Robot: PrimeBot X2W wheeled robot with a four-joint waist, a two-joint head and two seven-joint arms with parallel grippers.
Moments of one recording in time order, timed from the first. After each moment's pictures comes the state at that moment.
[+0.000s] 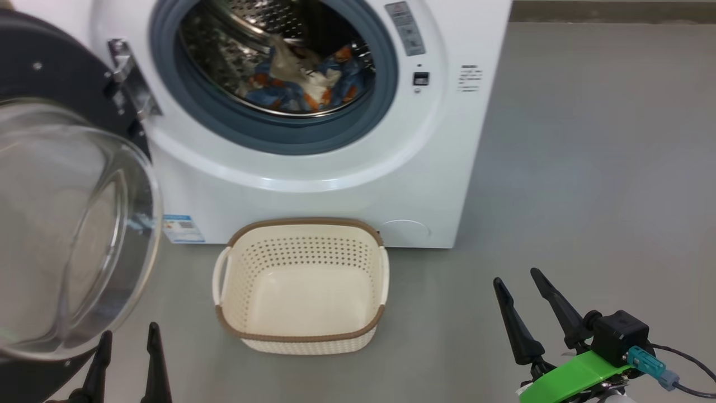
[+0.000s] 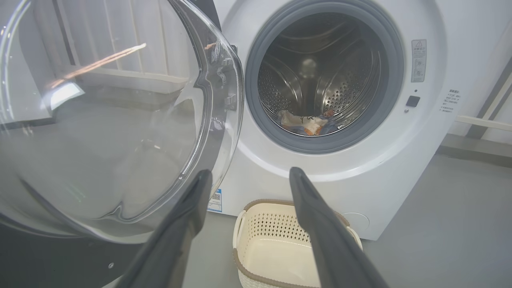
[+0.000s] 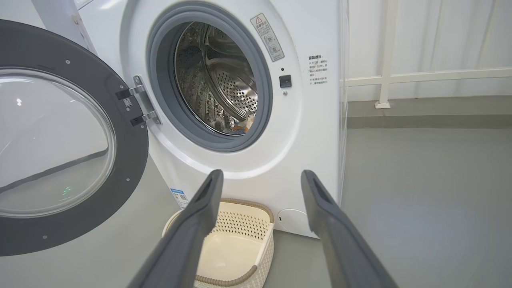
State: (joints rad) left arm 0.12 0.04 0.07 0.00 -0.23 0.03 -0.26; right arm -0.08 -0.12 0.14 0.20 0.31 0.13 -0.26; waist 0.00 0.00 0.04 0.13
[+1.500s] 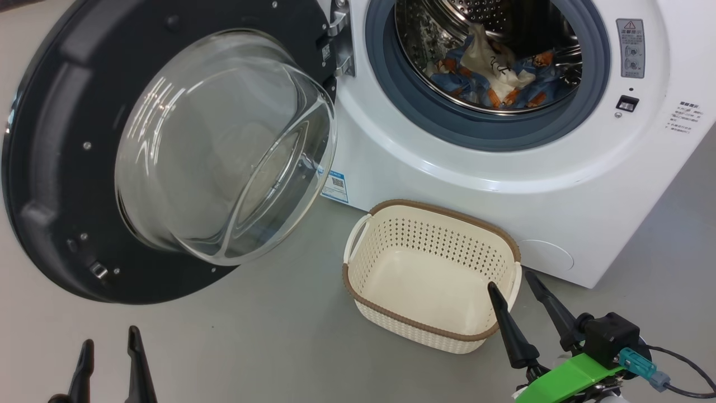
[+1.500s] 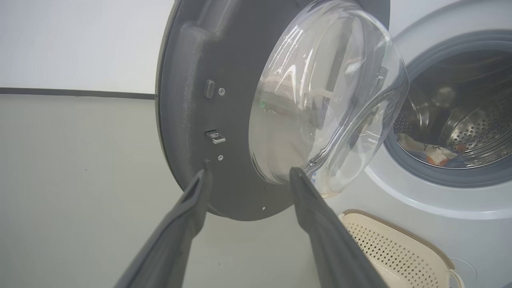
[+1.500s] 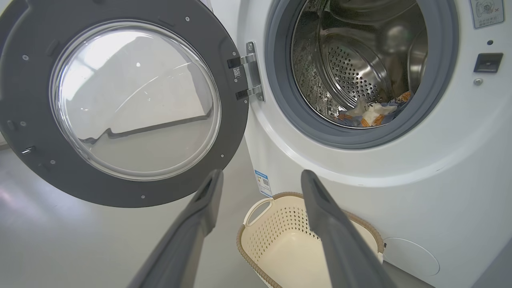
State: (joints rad) left arm 0.12 0.04 0.09 0.02 -0.32 0.11 -0.26; right arm -0.08 -0.12 0.15 0.21 0.28 0.13 -0.26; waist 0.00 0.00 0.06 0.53
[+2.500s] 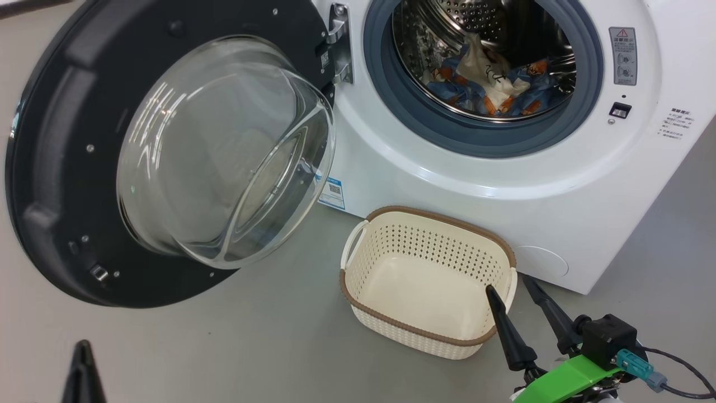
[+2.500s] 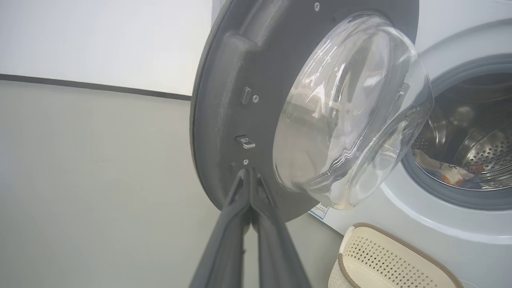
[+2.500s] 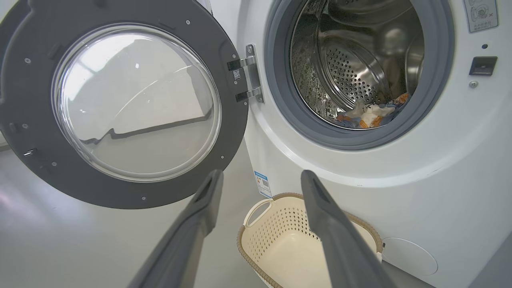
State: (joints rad) left arm 0.12 0.04 0.15 0.03 -0.36 0.08 -0.26; right arm -0.08 -0.11 0.16 0.22 0.29 0.13 -0.26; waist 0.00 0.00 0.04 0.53
